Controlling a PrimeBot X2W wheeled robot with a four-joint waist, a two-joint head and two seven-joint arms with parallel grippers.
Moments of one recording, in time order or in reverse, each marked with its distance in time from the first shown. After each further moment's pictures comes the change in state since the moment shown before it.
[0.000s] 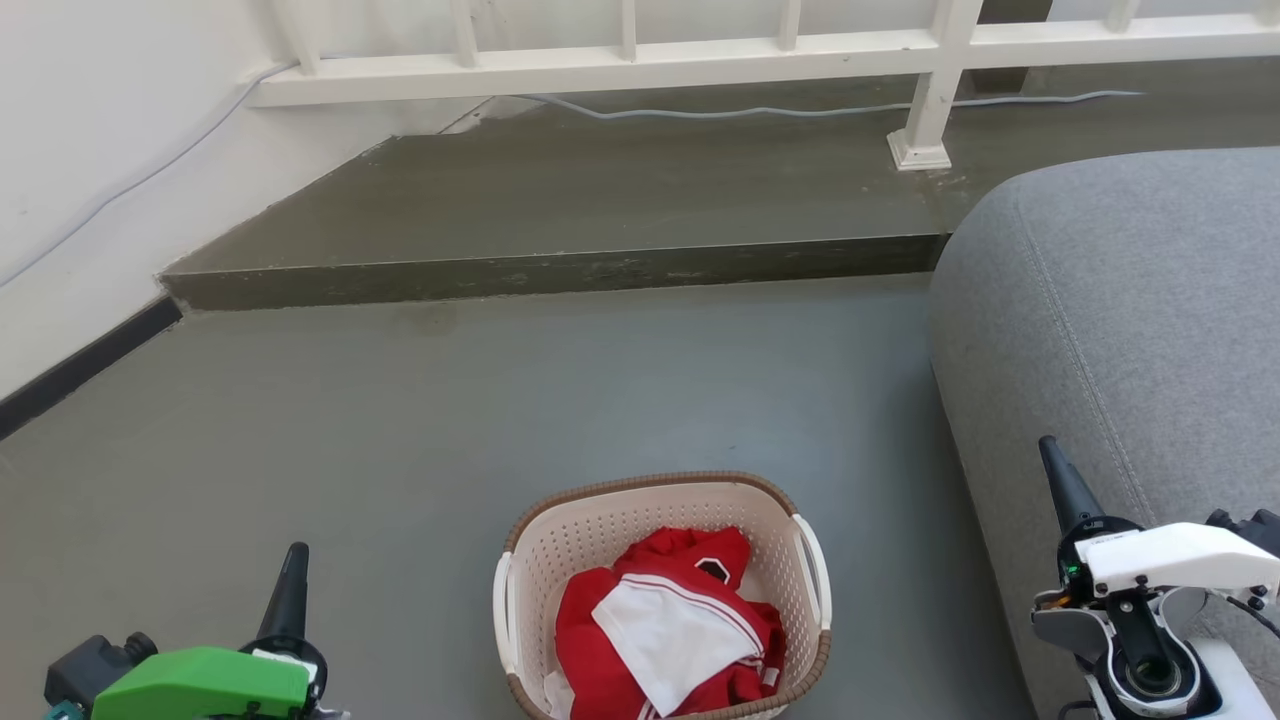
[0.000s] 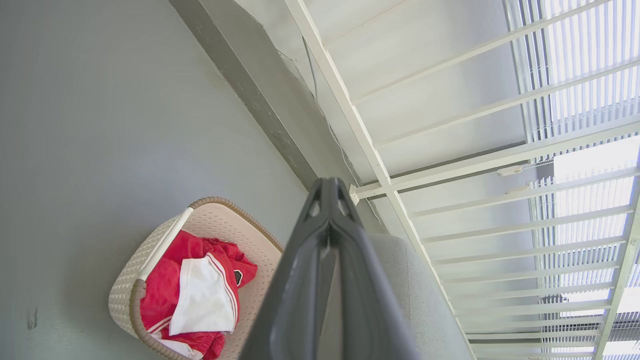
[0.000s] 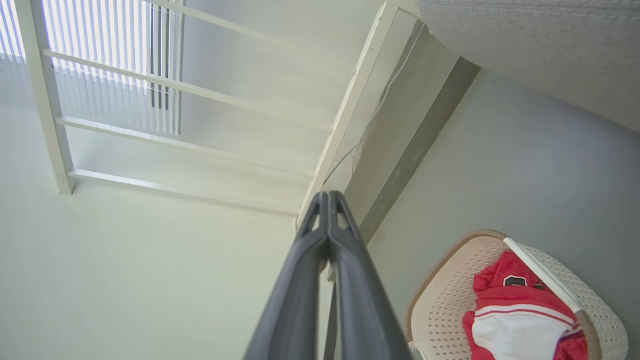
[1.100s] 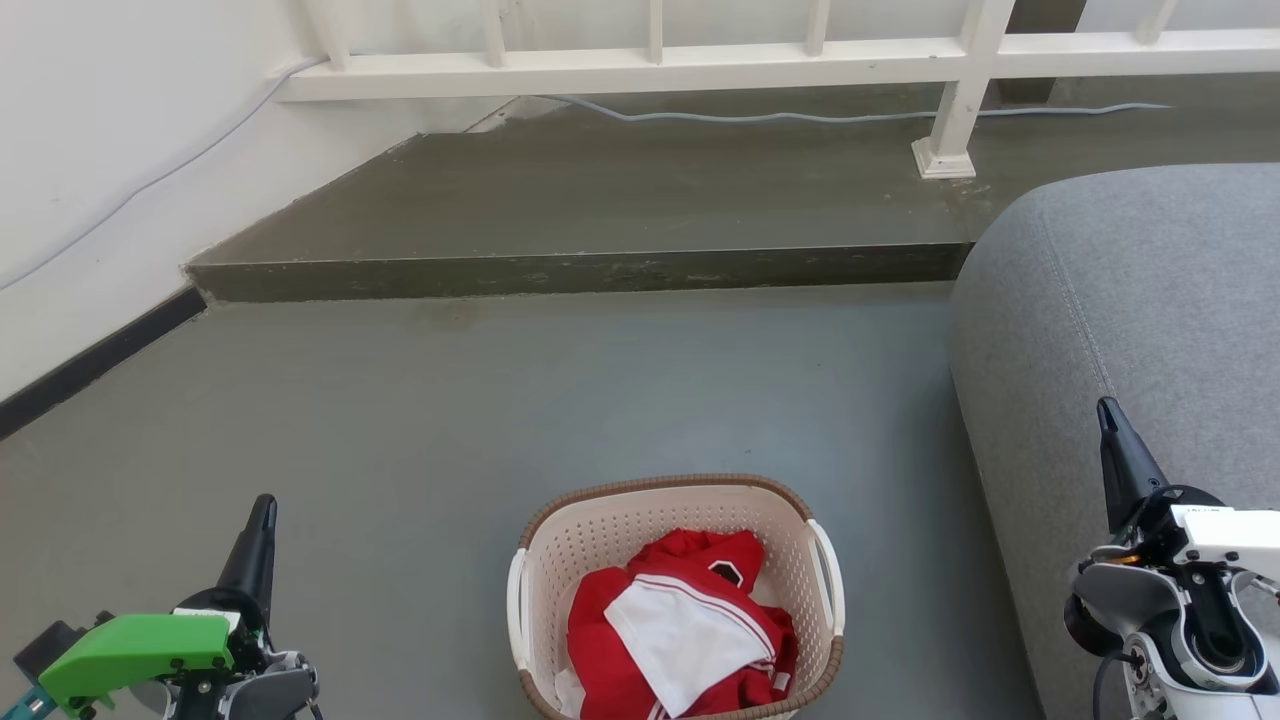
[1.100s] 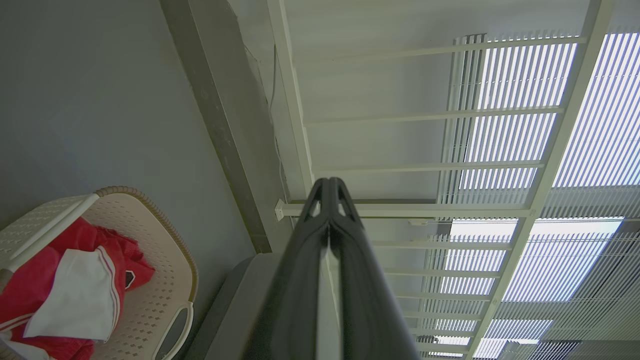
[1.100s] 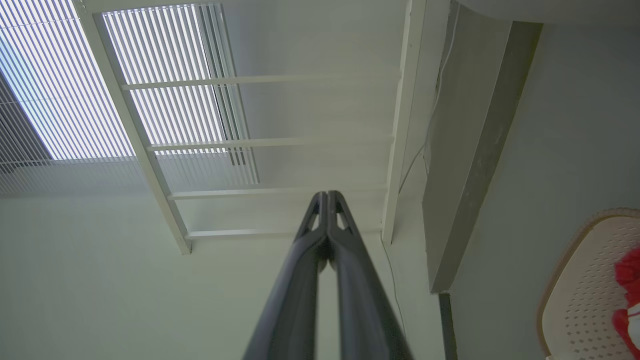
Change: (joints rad) left arm -0.108 0.016 0.053 0.096 -0.395 -0.080 0.066; right arm -0.036 0.015 -0.130 0.001 0.355 0.060 0.079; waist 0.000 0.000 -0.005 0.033
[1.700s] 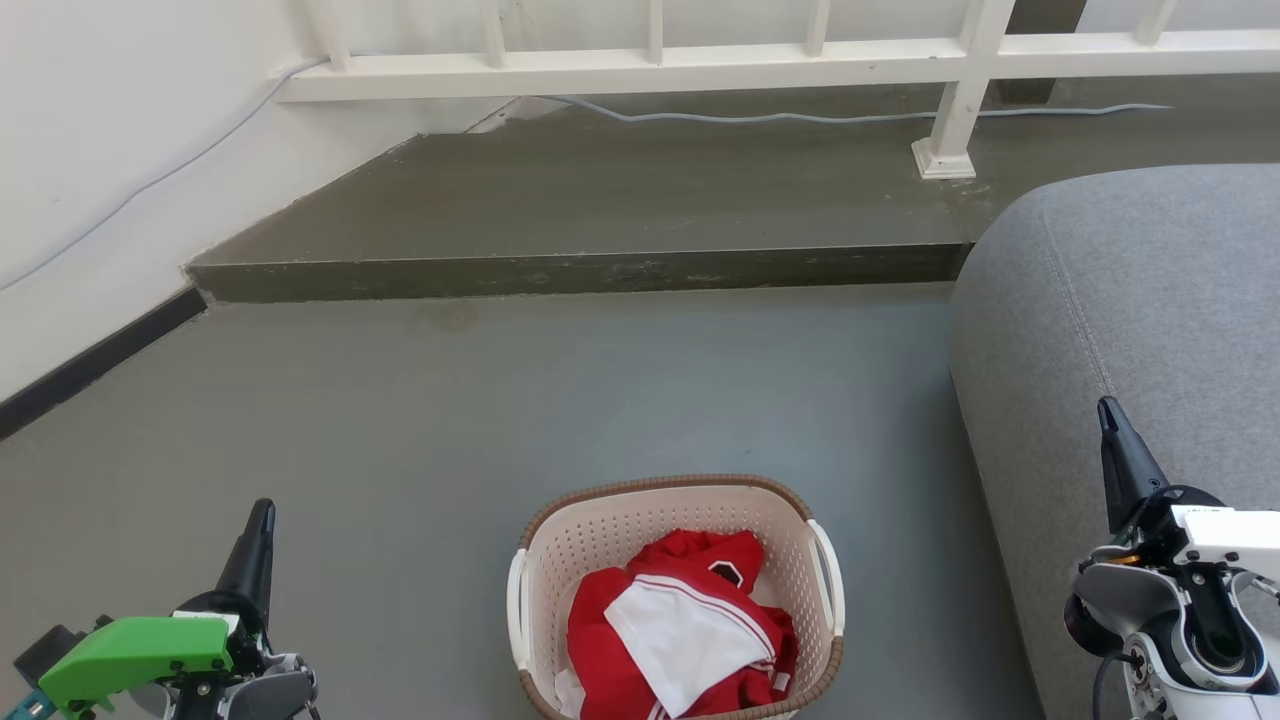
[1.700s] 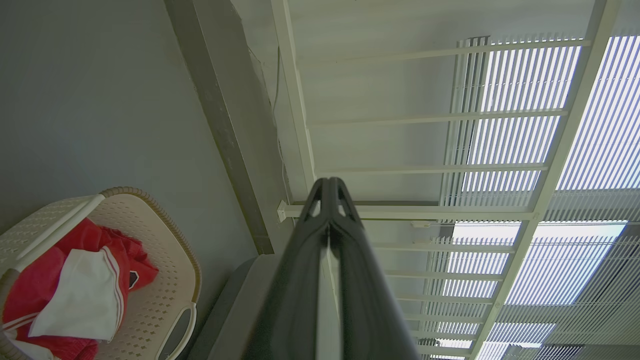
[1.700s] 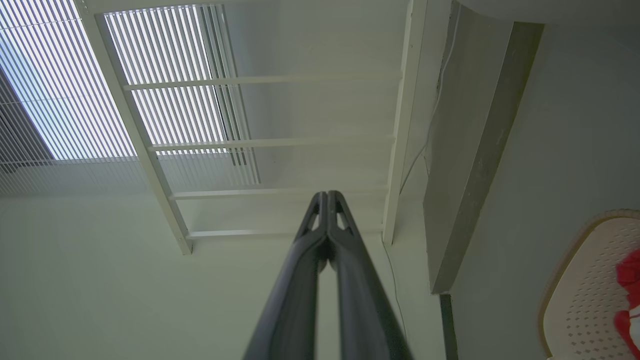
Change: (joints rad) left arm -0.005 0.000 0.002 0.023 0.000 -0.008 0.000; right arm -0.002 0.000 -0.001 0.005 0.000 0.005 0.000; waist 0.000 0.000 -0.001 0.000
